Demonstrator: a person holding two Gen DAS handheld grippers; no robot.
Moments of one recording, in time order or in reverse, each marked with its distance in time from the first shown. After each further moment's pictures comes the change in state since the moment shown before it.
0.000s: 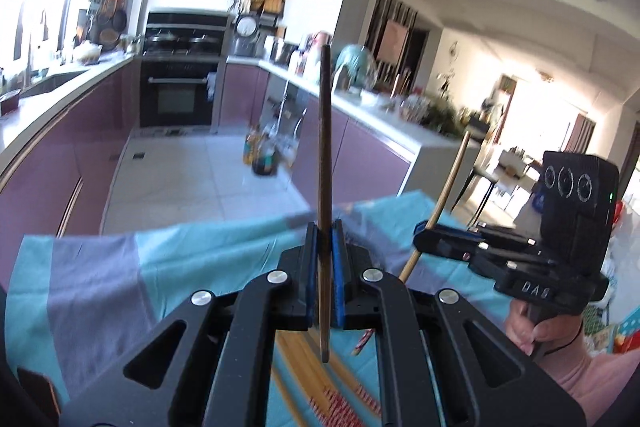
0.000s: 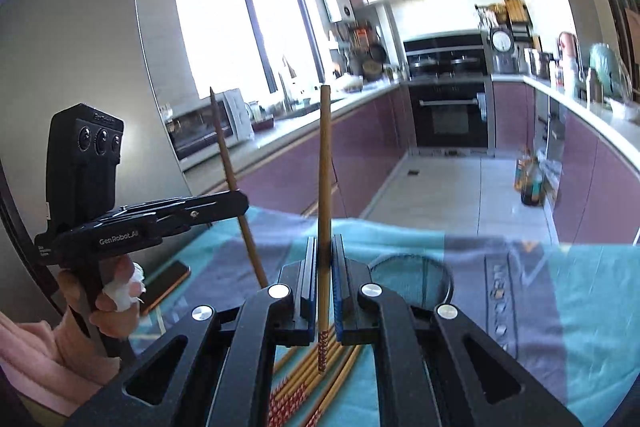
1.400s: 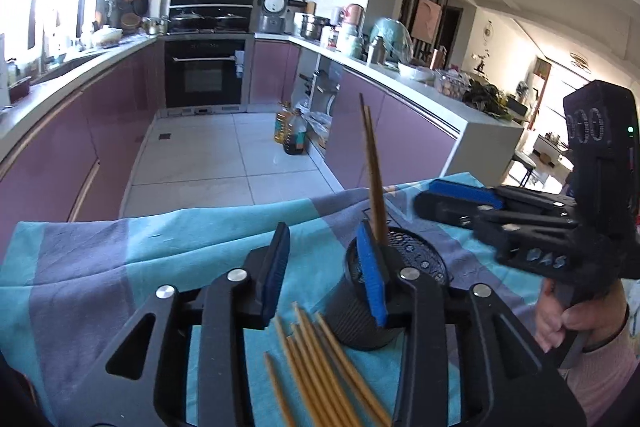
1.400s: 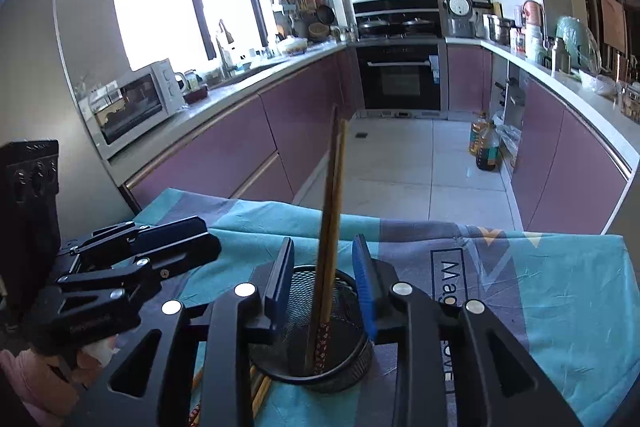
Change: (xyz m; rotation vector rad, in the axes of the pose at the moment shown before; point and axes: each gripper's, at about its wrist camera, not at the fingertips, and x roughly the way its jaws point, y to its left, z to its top) left arm 0.104 0.002 -0.039 0.001 0.099 0.162; right arm 0.065 -0.053 -0.004 0.046 0.148 -0.153
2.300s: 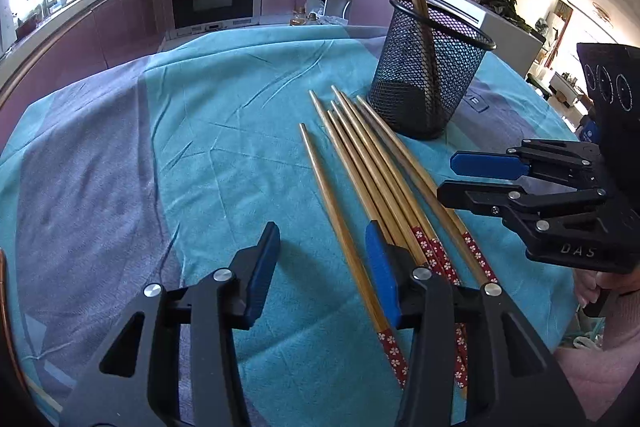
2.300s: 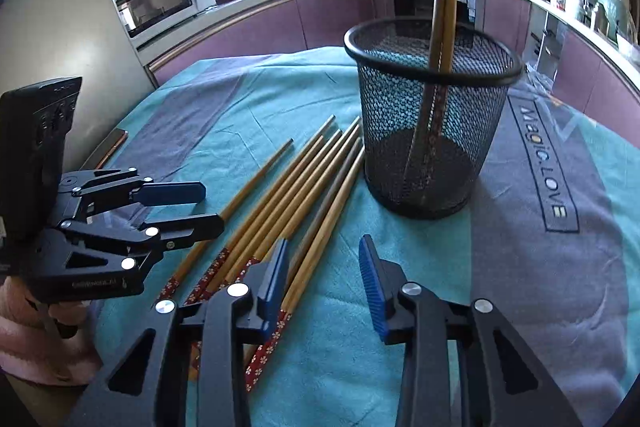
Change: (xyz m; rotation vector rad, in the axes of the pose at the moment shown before) left arm -0.016 0.048 -0.161 0.013 0.329 0.050; right arm 0.041 0.055 -0.125 -0.055 0.308 0.025
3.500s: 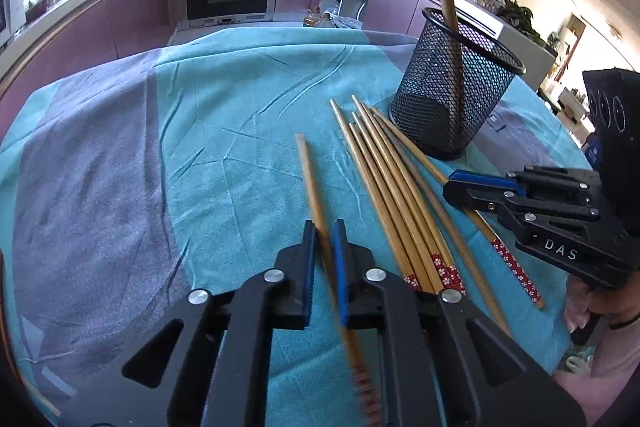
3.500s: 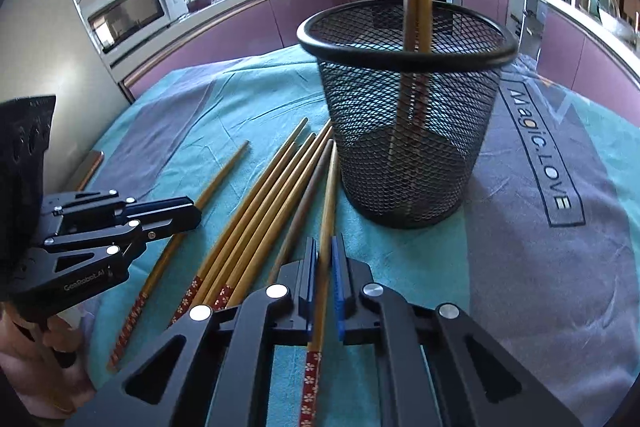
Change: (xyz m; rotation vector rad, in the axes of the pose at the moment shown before) left arm 0.014 0.009 0.019 -0.081 0.003 0.004; right arm 0.015 -0.014 0.006 0.093 -0.003 -0.026
